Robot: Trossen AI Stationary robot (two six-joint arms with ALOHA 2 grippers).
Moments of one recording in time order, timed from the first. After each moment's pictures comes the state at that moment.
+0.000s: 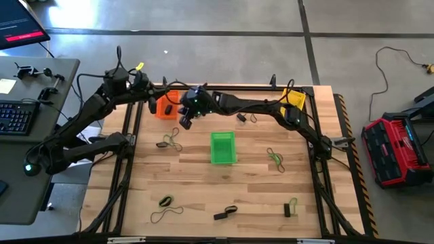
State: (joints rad) left arm 0.83 0.77 0.83 -0.37 0.38 -0.03; right arm -0.22 2.35 2.11 -0.31 -0.06 0.17
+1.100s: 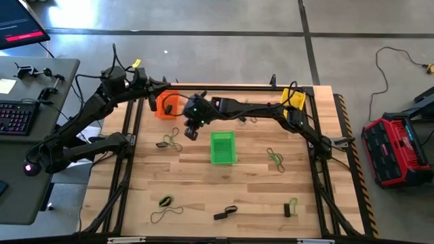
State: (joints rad) left arm 0.83 0.78 0.83 -0.24 0.41 0.00; right arm -0.16 2.30 2.11 -0.60 -0.11 0.16
